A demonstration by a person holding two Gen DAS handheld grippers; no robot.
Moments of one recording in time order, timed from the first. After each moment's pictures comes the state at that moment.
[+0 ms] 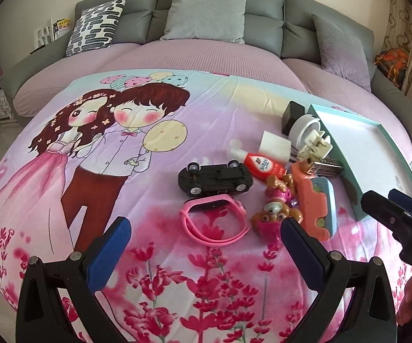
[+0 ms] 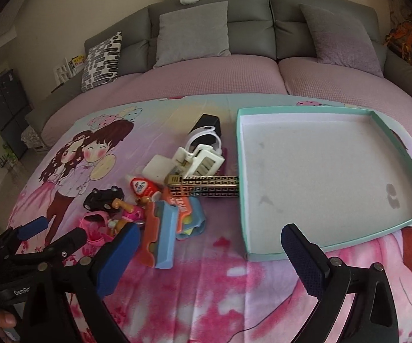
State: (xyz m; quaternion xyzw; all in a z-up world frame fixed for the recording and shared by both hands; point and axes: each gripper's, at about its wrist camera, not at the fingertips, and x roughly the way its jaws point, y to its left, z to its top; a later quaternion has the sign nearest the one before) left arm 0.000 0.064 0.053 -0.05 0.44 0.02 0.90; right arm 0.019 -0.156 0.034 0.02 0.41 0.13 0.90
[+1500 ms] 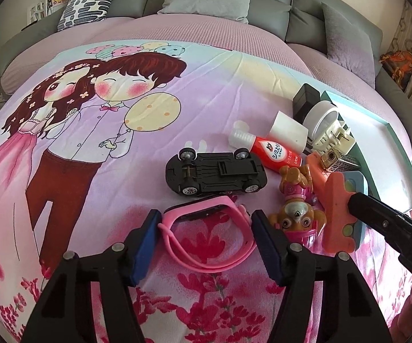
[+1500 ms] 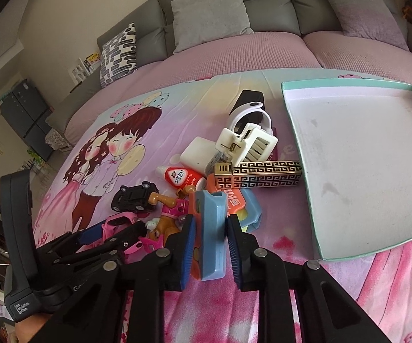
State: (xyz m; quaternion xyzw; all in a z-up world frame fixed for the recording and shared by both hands) left arm 0.029 0.066 0.023 -0.08 0.48 0.00 0.87; right arm 0.035 -0.136 0.015 0.09 0.43 0.18 0.88
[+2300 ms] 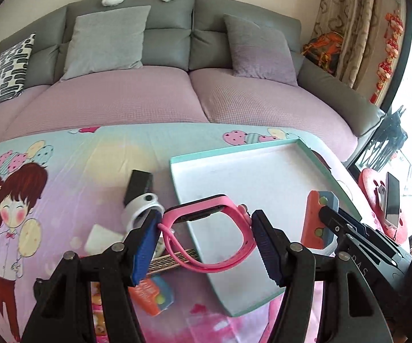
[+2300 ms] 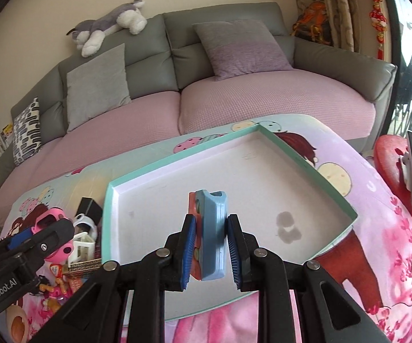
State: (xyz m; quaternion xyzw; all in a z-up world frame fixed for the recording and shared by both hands) left arm 0.099 -0.113 0.110 -0.02 0.40 -0.17 0.90; right arm 0.051 -0.311 0.060 0.12 0.34 -0.10 0.93
